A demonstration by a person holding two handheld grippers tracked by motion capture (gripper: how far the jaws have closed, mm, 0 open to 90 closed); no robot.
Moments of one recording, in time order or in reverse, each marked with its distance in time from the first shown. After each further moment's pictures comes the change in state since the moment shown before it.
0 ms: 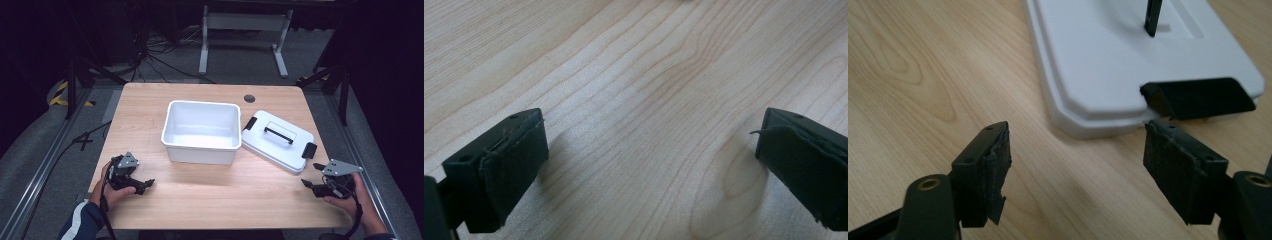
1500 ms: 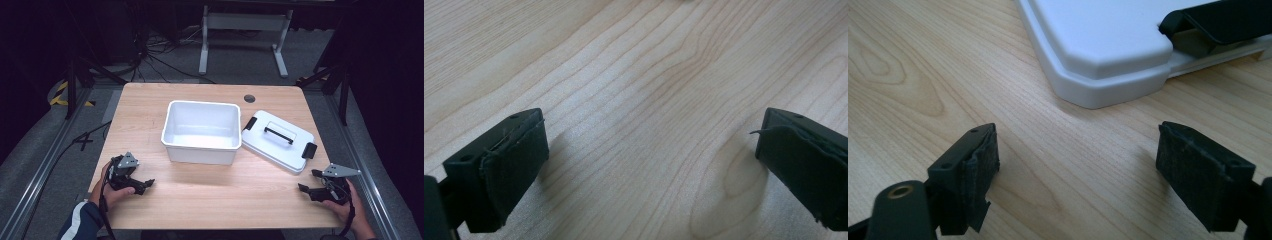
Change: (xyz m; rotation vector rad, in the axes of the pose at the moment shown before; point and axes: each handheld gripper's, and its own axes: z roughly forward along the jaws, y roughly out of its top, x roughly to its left) left arm -0.001 0.000 0.000 0.000 0.002 -0.009; right arm -0.001 -0.028 0.021 -0.027 0.059 0.223
